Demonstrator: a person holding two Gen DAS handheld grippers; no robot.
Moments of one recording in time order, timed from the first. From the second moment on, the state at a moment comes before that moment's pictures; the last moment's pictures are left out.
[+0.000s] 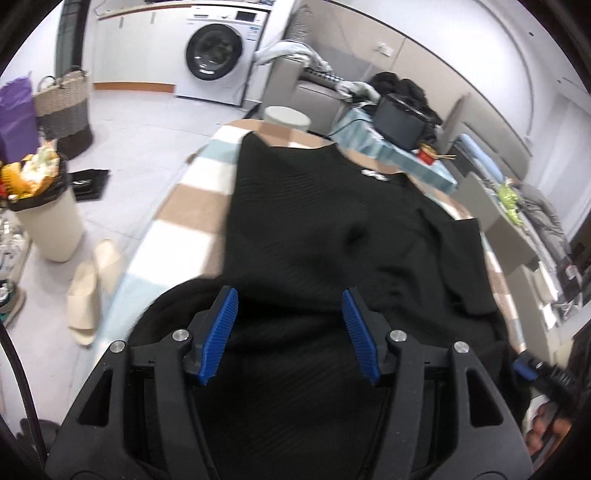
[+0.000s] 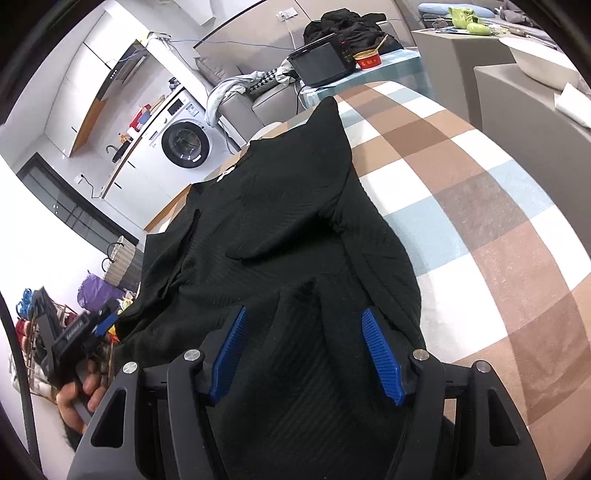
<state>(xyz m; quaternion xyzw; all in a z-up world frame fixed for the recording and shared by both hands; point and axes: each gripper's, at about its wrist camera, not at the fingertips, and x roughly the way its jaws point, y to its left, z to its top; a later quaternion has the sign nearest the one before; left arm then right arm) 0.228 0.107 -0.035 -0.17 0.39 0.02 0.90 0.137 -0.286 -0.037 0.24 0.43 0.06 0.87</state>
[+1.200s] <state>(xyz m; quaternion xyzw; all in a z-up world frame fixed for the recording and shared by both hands) 0.092 0.137 -0.091 -0.08 0.45 0.06 0.89 0.085 -0.291 -0.057 0.00 0.49 0.10 0.86</state>
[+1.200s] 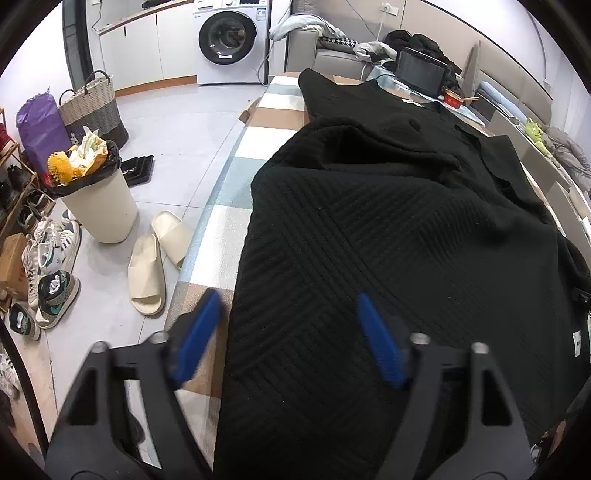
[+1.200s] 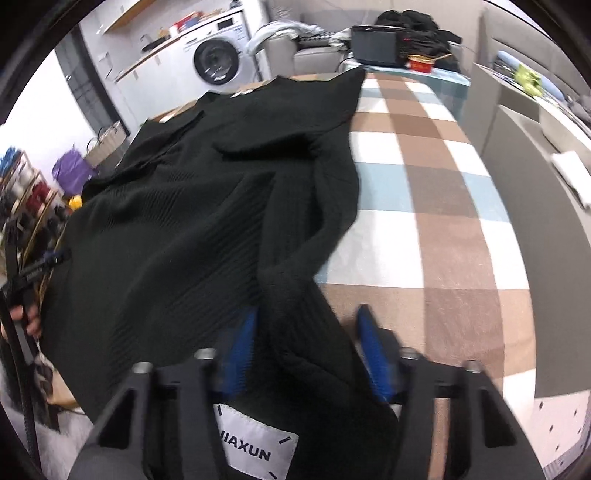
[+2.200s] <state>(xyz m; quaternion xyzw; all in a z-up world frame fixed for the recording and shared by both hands) 0.058 0.150 -0.085 -0.11 0.44 0.06 0.89 0.075 -0.337 -0.051 0.08 0.47 0.10 0.88</state>
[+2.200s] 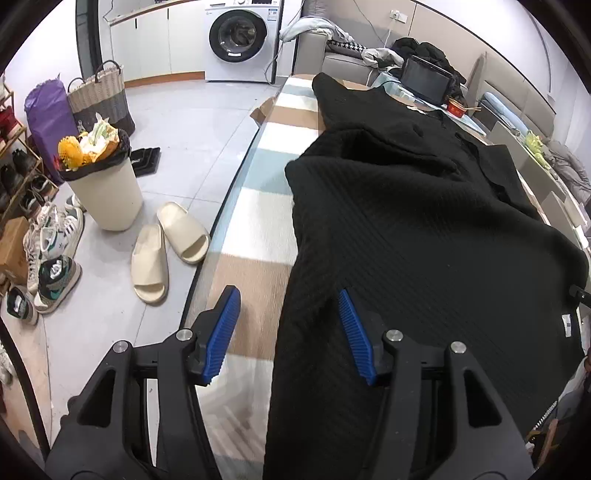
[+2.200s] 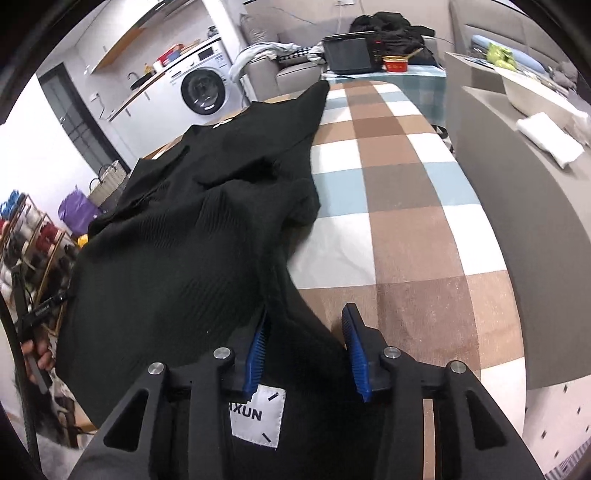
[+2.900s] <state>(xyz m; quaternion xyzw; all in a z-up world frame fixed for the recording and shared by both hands) 0.040 0.144 -0.080 -0.12 0.40 0.02 0.91 0.049 -0.306 -0.050 -0.01 0.43 0.12 0.89</state>
